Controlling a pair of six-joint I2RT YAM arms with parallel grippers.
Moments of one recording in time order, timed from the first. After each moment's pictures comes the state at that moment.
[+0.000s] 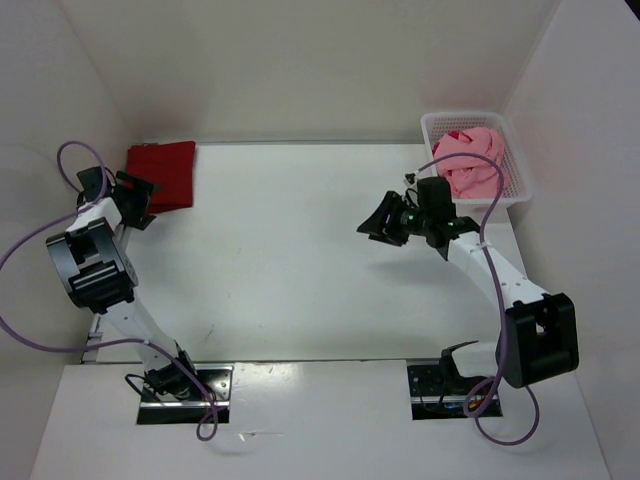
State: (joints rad) left arm 0.52 1.91 1.33 -0.22 0.34 -0.87; right arm 0.25 1.31 0.92 -0.28 -0.50 0.71
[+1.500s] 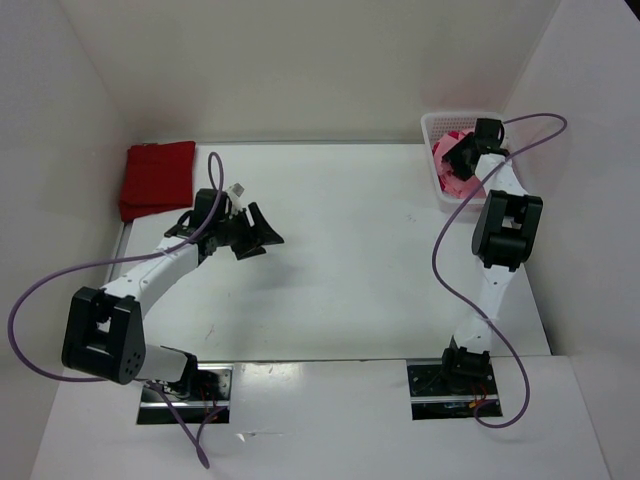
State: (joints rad) left arm -0.23 1.37 0.88 -0.27 0.45 -0.71; right arm -0.21 2.25 1.88 -0.38 -0.06 0.68
